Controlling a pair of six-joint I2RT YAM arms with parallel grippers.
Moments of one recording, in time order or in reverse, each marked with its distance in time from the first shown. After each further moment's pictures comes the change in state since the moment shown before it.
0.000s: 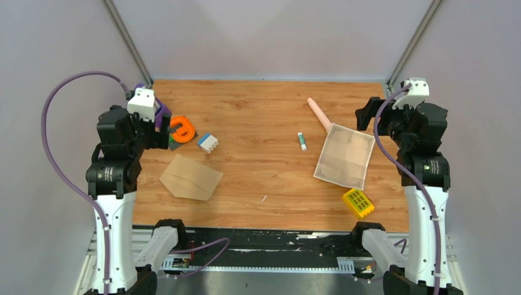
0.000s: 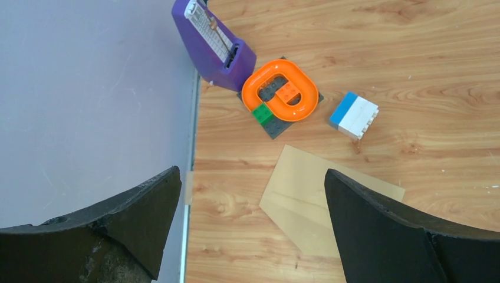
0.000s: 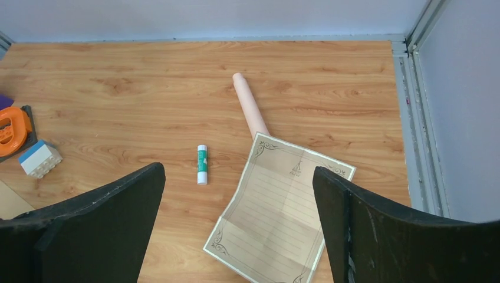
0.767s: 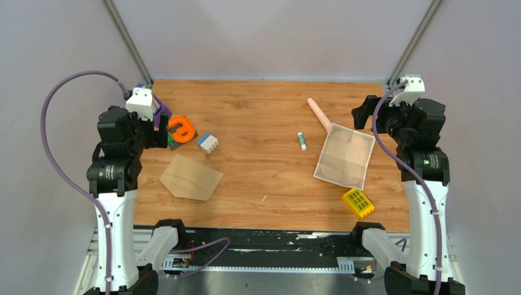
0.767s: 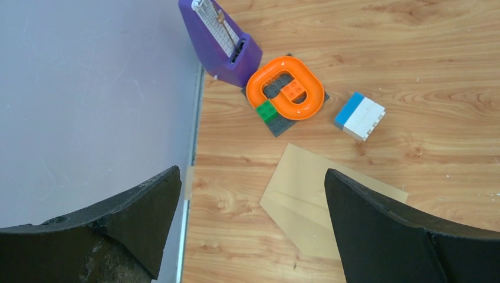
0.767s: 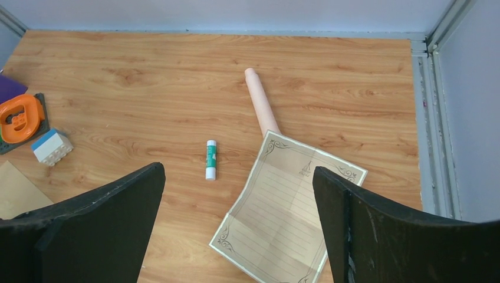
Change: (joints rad) left arm 0.022 0.008 -0.009 0.011 -0.018 -0.023; right arm 0.014 0.039 0.030 -0.018 -0.030 -0.003
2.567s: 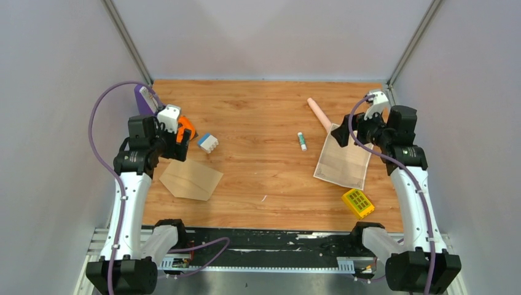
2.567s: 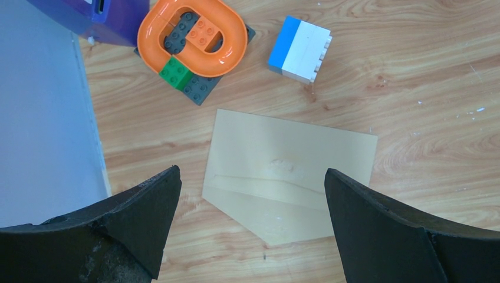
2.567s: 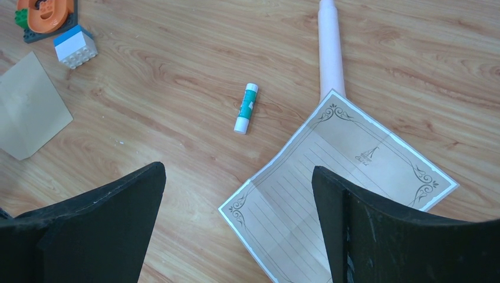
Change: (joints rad) left arm 0.001 0.070 -0.326 0.117 0.237 0.072; right arm 0.001 0.066 -0.262 0.118 -0.303 -0.150
